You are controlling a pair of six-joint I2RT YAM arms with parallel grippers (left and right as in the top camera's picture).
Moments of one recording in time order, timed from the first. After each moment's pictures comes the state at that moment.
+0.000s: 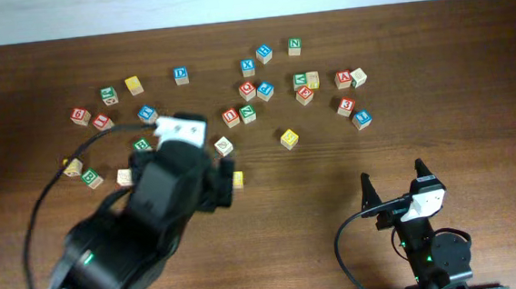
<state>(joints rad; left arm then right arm) -0.68 1.07 1.40 -1.12 -0.38 -0.31 0.12 0.01 0.01 -0.07 -0.02 0.07</state>
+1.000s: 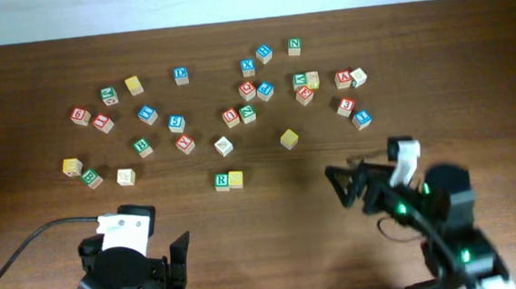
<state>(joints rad) -0.68 0.63 1.13 -1.33 -0.36 -0.36 0.13 0.72 0.54 -0.34 -0.51 0.54</state>
